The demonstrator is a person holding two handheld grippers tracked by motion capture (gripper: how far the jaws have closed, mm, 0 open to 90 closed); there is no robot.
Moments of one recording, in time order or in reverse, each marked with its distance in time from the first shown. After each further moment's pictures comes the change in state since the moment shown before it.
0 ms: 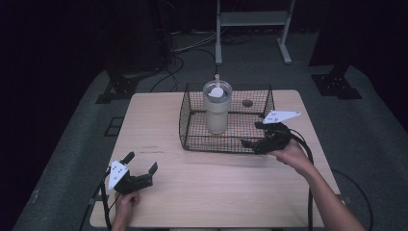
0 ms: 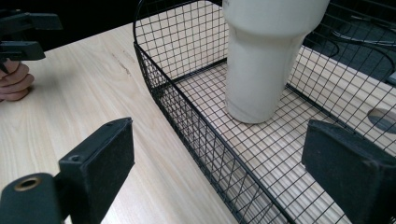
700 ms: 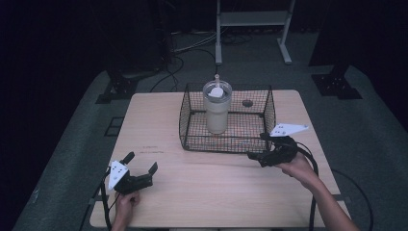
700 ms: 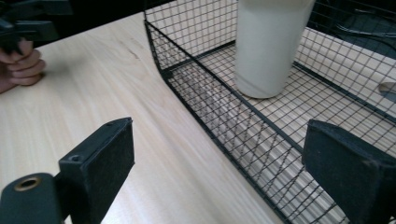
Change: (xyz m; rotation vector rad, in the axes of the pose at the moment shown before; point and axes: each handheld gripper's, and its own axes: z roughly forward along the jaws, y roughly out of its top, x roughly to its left) left arm 0.000 0.000 0.000 0.001 -0.001 0.000; right arm 0.009 -0.035 -0.013 -0.006 0.012 0.020
